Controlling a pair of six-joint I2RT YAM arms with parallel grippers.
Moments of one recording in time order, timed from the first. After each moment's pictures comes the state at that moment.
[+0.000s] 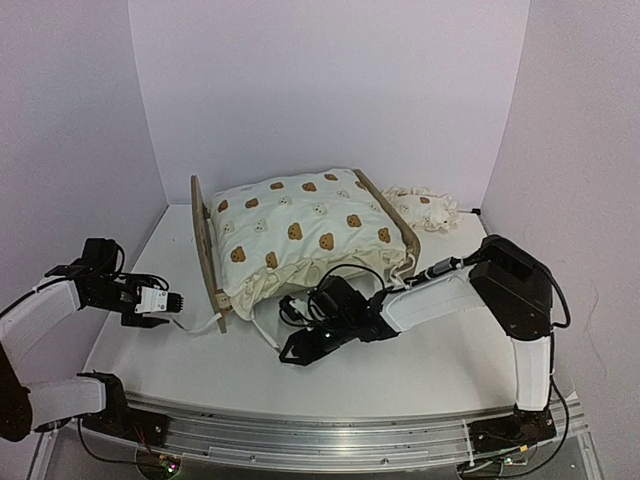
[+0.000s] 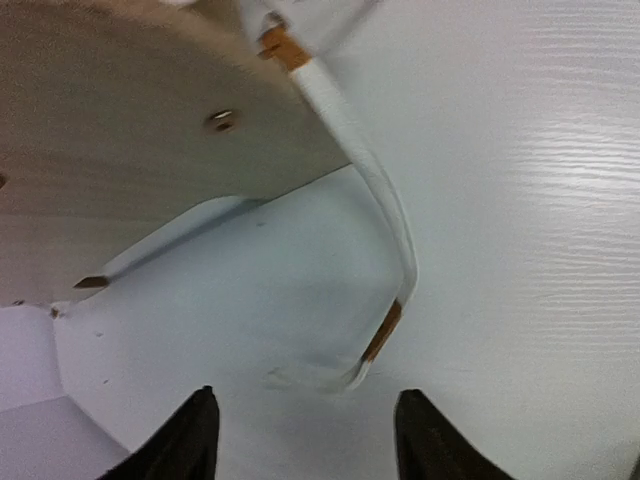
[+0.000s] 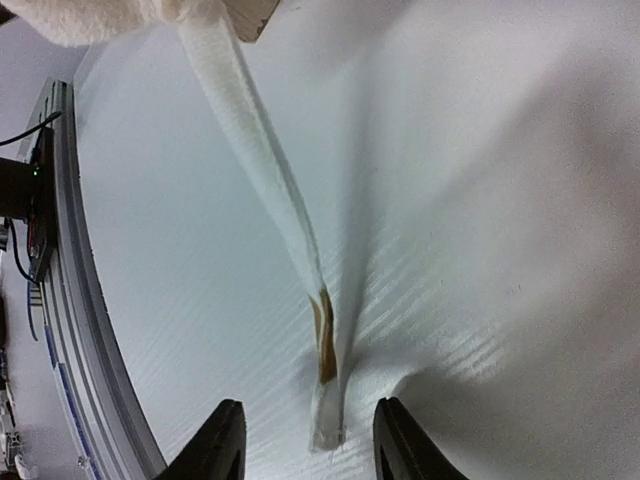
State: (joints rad) left arm 0.01 0.98 0.61 -0.61 0.47 1.57; right arm 1.03 2.08 1.20 0.06 -0.38 0.46
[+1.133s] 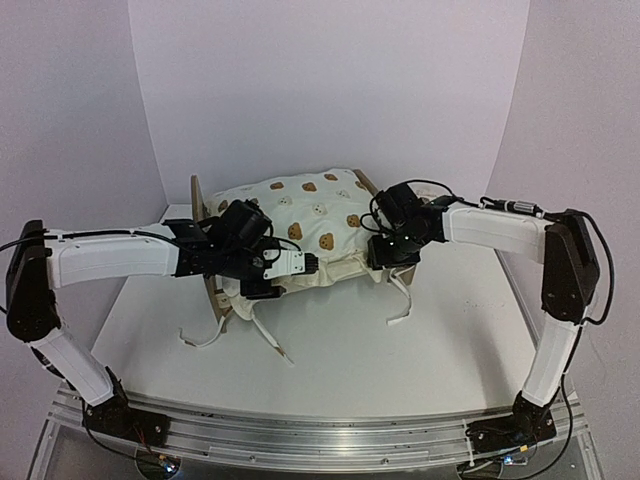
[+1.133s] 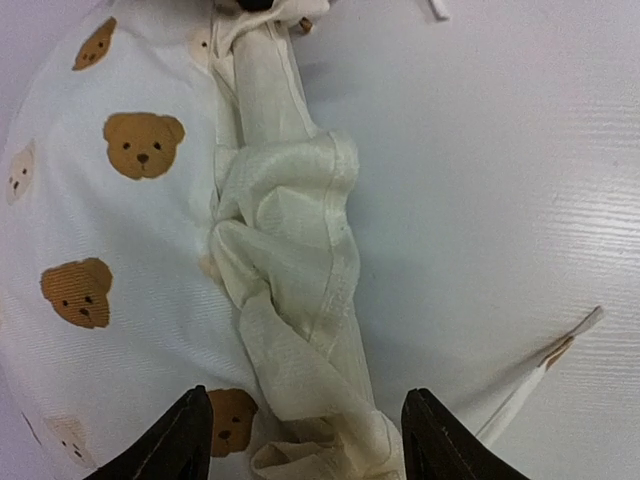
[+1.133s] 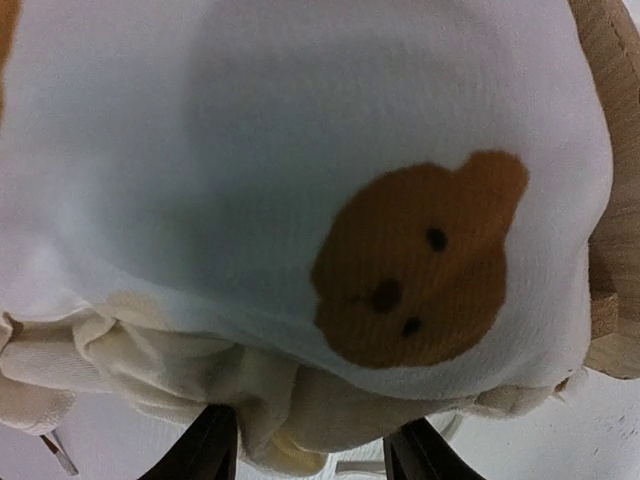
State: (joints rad) left arm -0.89 1.57 1.18 -0.40 -0.09 0.80; right arm 0.64 1.87 1.49 -0.64 0.11 0.40
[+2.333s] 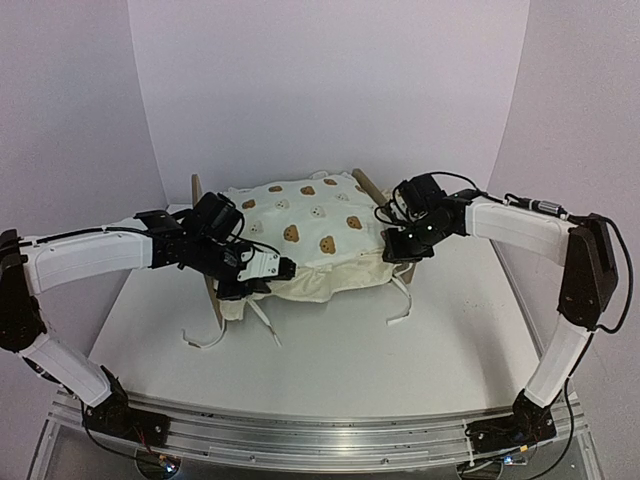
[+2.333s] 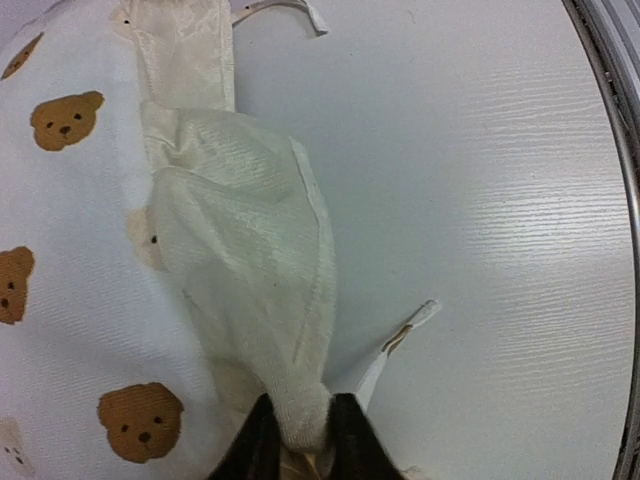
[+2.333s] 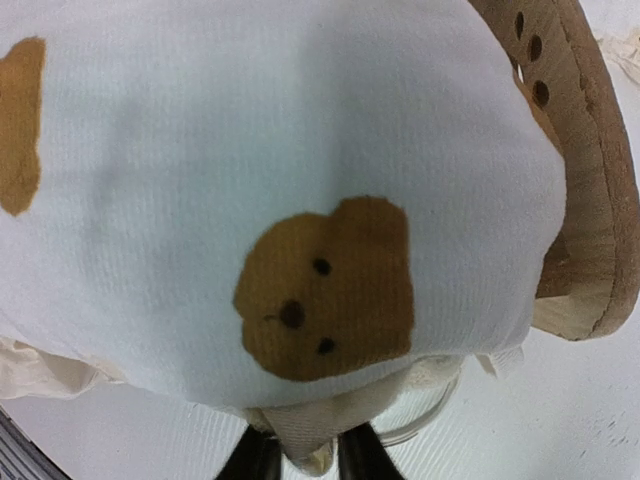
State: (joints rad) left arm -0.78 1.46 1.14 -0.56 0.22 0.90; right arm 0.56 1.77 1.44 -0.66 -0.05 0.31
